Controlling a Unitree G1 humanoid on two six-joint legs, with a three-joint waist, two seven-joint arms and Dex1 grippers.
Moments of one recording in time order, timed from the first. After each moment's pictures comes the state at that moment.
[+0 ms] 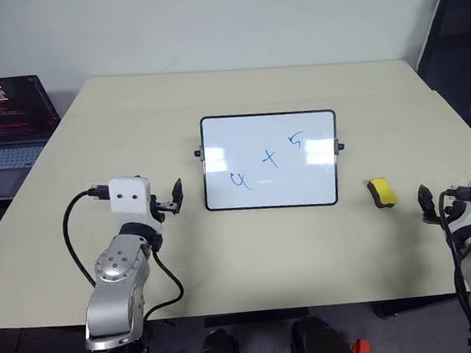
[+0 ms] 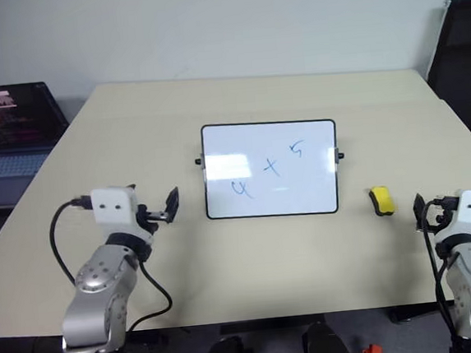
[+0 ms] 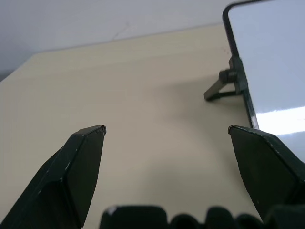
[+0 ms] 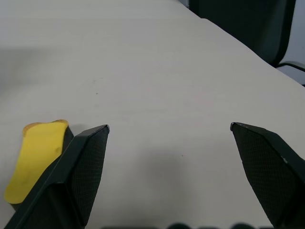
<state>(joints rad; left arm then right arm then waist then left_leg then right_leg) -0.12 0.31 0.15 -0.38 -0.10 0.50 -0.13 0.02 -0.38 -0.49 -0.24 0.31 0.46 0.12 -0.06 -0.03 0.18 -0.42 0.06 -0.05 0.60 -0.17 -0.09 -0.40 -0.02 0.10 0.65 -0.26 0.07</state>
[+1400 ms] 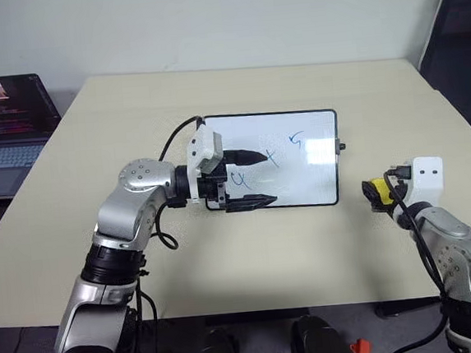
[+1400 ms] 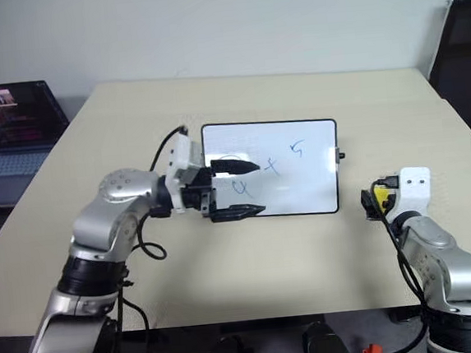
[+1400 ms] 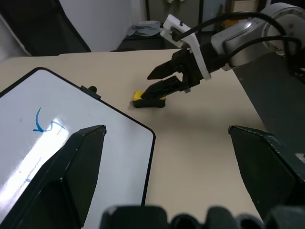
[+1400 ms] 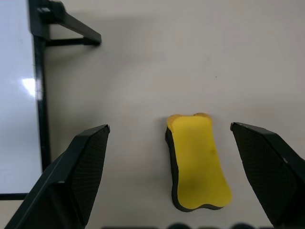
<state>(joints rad) -0.70 0.54 -0.16 -0.01 -0.44 0.38 -1.23 -0.19 -0.35 -0.28 -0.38 0.39 0.91 0.00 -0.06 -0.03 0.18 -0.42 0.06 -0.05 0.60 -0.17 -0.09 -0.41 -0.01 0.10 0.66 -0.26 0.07</state>
